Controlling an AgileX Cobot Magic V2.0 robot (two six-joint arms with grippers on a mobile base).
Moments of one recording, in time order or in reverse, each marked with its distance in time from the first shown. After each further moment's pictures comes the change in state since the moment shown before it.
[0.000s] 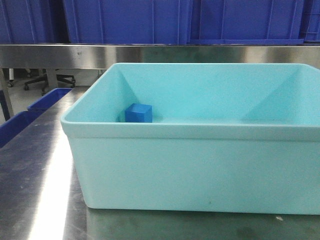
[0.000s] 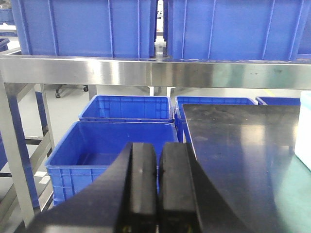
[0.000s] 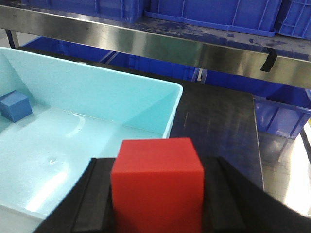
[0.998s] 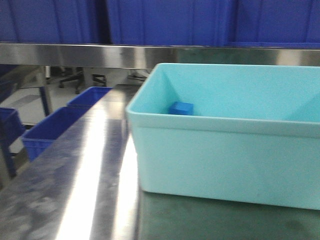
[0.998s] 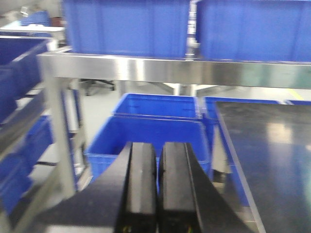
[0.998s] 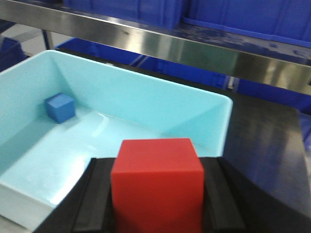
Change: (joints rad) left arm 0.000 0.000 0.000 0.000 0.000 0.000; right arm -0.001 0.000 0.002 0.000 0.002 0.000
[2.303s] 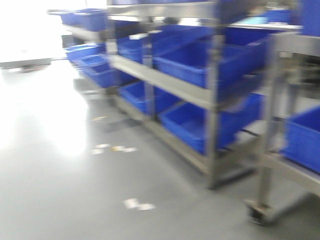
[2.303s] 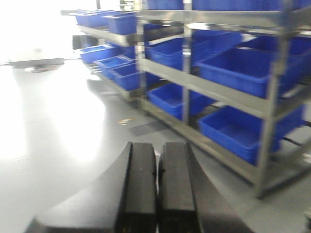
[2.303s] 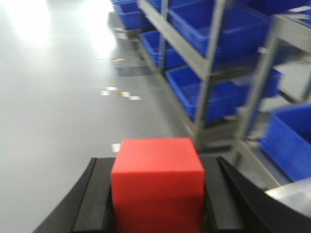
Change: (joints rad) left arm 0.000 0.000 0.000 0.000 0.001 0.000; right arm 0.000 0.000 0.000 0.000 0.001 0.000
